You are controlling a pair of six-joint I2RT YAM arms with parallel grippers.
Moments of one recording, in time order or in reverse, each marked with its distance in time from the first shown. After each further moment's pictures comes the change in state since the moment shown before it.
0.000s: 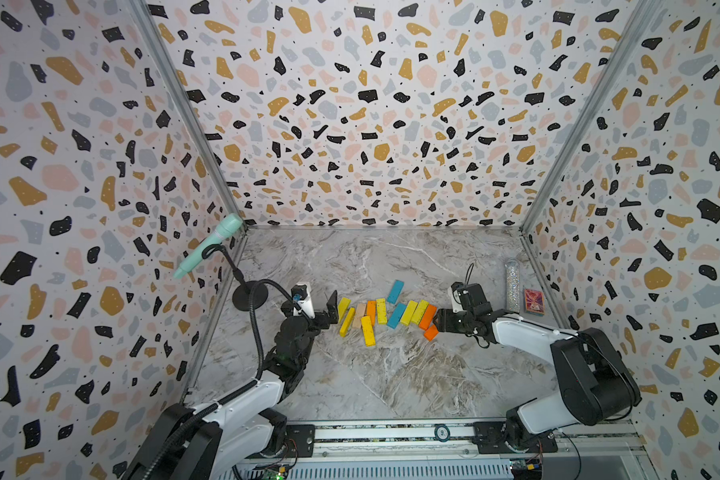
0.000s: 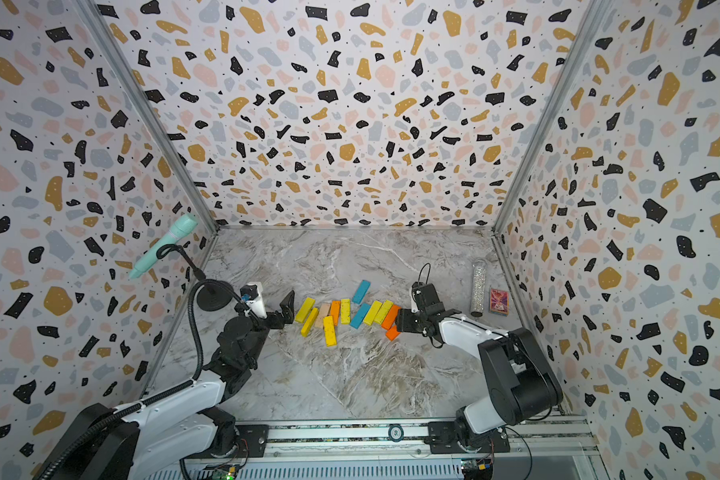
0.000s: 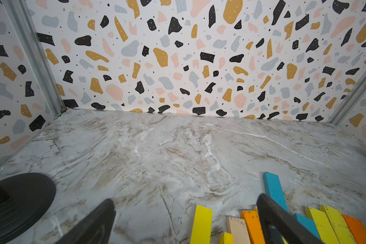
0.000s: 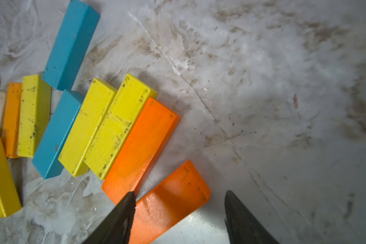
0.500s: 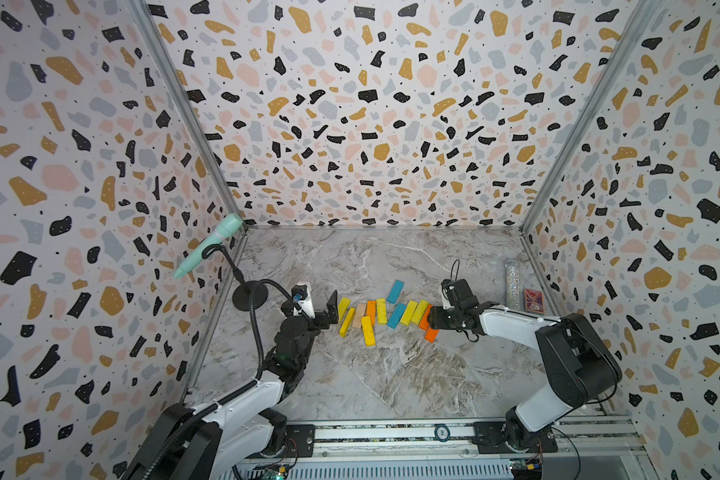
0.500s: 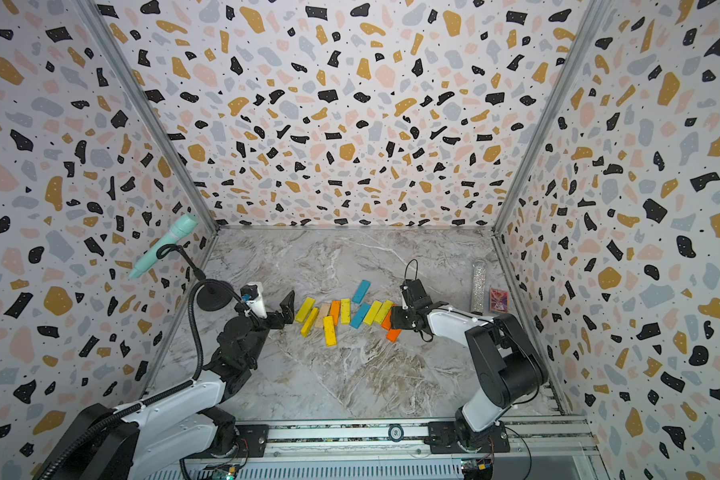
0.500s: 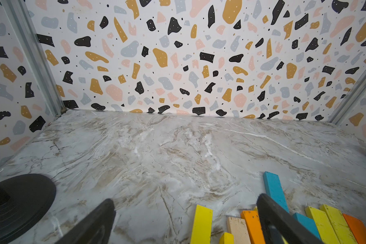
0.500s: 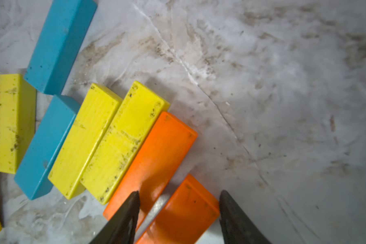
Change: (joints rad) left arm 0.000 -0.006 0.000 -0.001 0.000 0.003; right arm 0.075 0.125 0.142 -0.066 0.107 -0.003
